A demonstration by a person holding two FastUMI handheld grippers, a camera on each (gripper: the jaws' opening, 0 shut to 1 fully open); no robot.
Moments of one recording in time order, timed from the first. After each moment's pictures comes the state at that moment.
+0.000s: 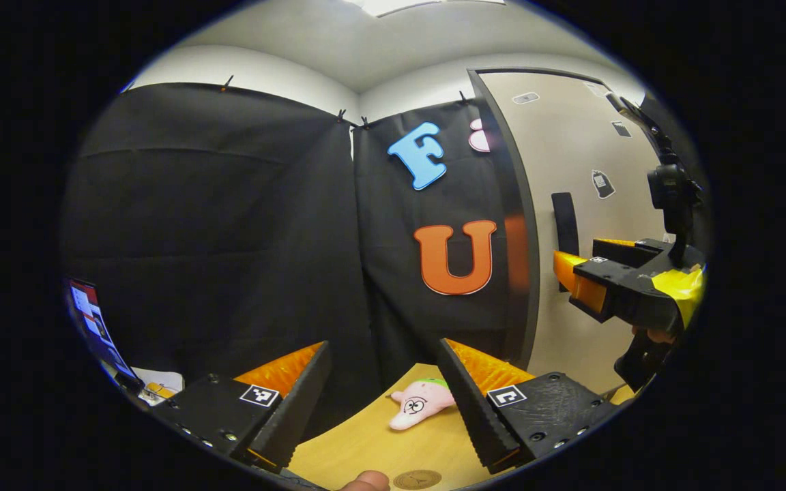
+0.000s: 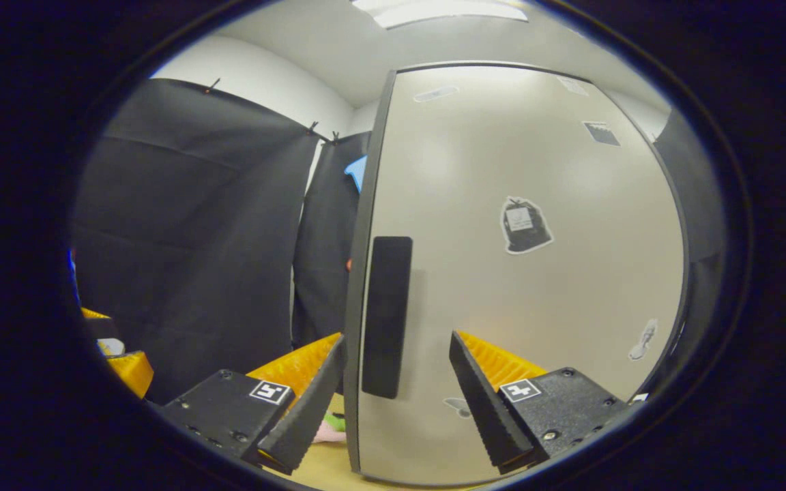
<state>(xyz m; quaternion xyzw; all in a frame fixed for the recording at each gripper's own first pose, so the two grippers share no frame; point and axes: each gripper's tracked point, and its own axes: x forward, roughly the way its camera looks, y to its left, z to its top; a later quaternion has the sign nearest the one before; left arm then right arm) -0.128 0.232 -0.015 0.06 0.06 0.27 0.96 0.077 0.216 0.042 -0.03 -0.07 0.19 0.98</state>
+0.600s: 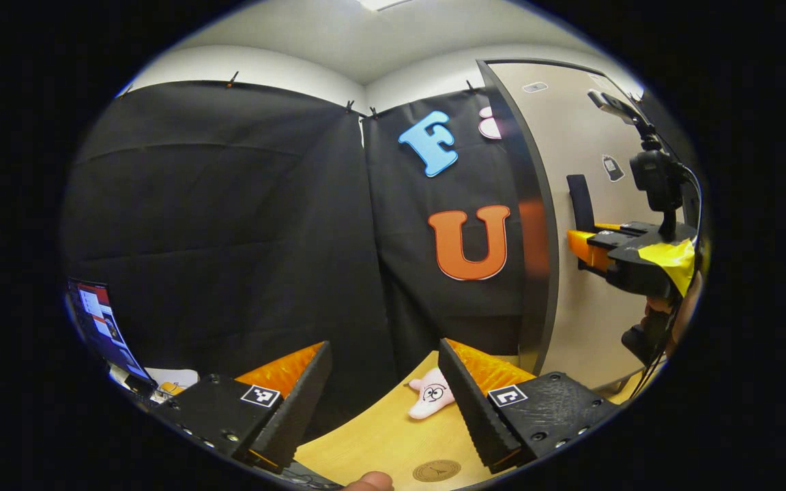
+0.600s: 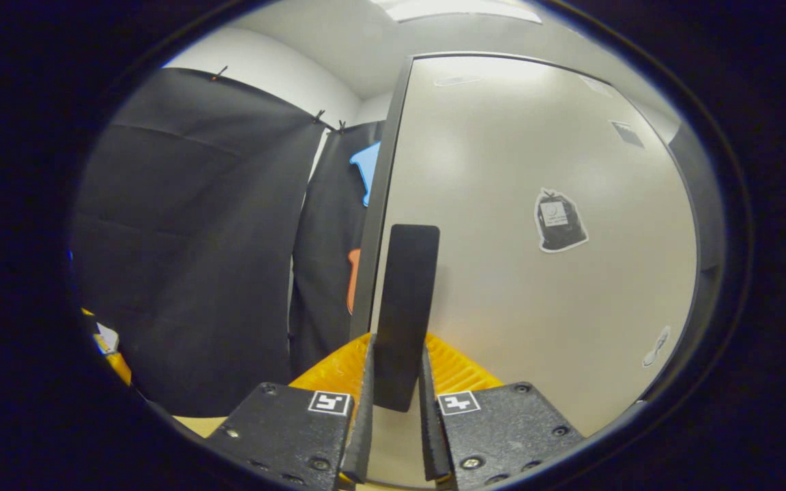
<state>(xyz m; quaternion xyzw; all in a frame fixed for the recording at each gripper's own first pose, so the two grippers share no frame) -0.145 0.246 -0.034 0.06 0.09 0.29 0.95 0.094 0.225 0.037 -0.04 -0.05 0.19 0.98</state>
